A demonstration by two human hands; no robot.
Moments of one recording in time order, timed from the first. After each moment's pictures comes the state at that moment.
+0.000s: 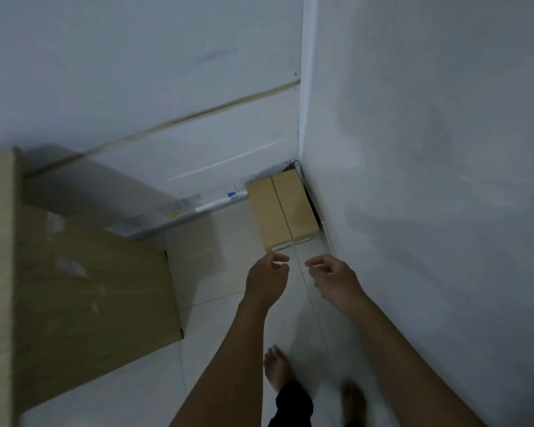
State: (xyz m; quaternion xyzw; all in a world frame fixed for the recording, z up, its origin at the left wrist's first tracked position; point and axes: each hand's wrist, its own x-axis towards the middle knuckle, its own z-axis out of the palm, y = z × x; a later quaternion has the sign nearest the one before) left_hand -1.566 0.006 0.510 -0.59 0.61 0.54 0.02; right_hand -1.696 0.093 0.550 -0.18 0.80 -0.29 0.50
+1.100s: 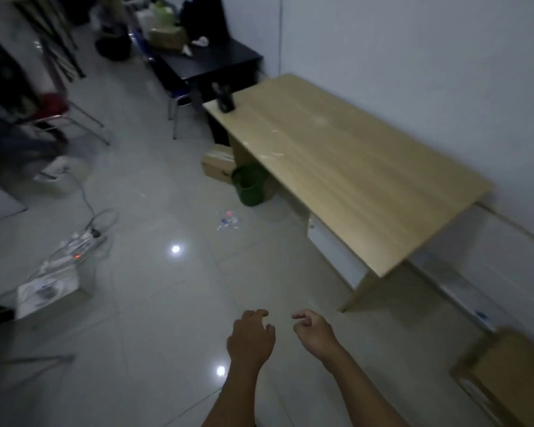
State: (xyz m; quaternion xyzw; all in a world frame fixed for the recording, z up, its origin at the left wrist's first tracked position) left_hand -1.083 0.443 0.716 -0.91 0.25 0.31 -0.14; right_hand -1.191 0.331 0.725 -0.66 0.49 0.05 0.56
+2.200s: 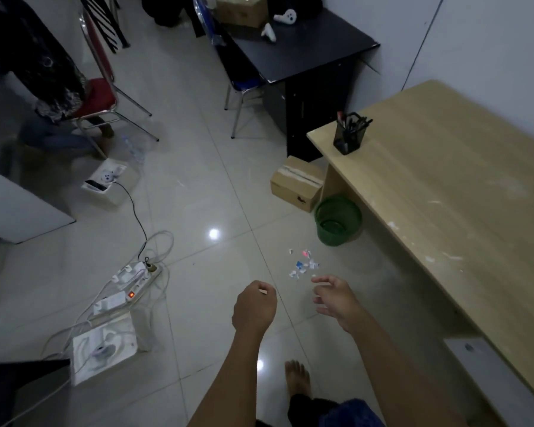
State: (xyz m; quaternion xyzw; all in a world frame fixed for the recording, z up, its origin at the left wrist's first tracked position) left_hand -0.428 0.349 0.740 -0.92 0.03 0.29 -0.27; right_hand -0.521 0.198 0.719 -0.52 0.51 0.04 0.68
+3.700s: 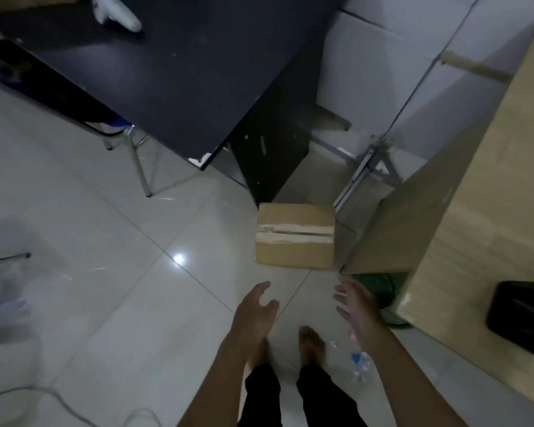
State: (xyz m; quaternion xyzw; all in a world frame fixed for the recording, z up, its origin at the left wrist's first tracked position) left_hand 0.190 -0.066 0.507 -0.80 0.21 0.54 -0.16; right_hand 0.002 -0.160 0.485 -0.20 0.72 -0.15 0.65
